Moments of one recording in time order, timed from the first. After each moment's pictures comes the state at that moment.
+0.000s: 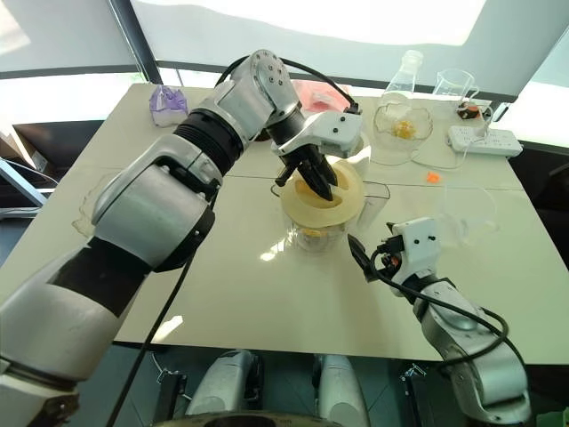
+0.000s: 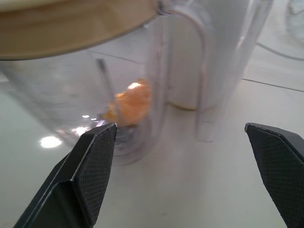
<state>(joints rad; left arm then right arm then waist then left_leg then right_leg) -1.70 0.03 -0.49 1.33 0.13 -0.04 -1.61 0.10 -0.47 -0.12 -0.56 0.45 0.59 0.16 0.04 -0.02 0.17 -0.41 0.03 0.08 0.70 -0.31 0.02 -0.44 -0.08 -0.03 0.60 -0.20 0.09</state>
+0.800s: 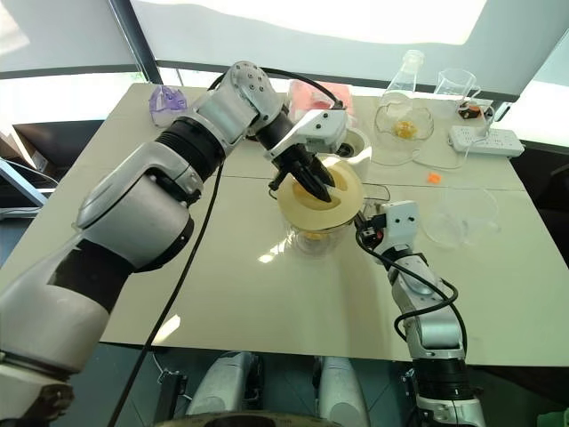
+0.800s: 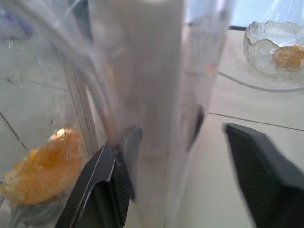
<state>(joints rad) -1.62 0.15 -0.78 1.18 -0.25 -0.01 -1.58 -0.11 -0.29 -0.07 -0.15 0.22 0.27 0.20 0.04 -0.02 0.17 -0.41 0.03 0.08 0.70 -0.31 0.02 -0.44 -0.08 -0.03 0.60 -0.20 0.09</state>
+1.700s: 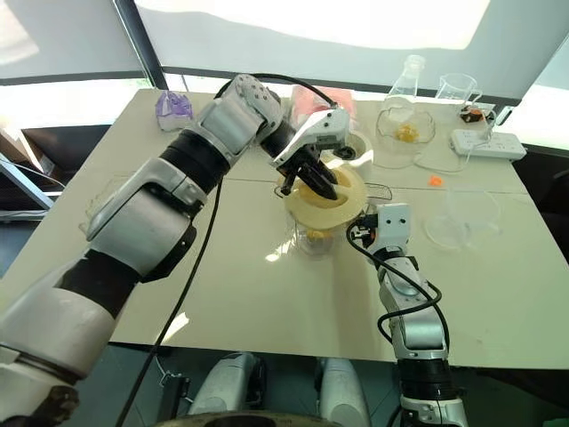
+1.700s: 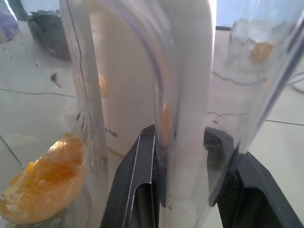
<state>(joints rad) -1.48 0.11 -0.52 0.92 -0.03 0.48 -1.42 -0.11 -0.21 -0.07 -0.15 0.13 0.30 0.06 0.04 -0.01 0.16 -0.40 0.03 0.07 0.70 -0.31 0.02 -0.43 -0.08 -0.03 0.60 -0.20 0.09</state>
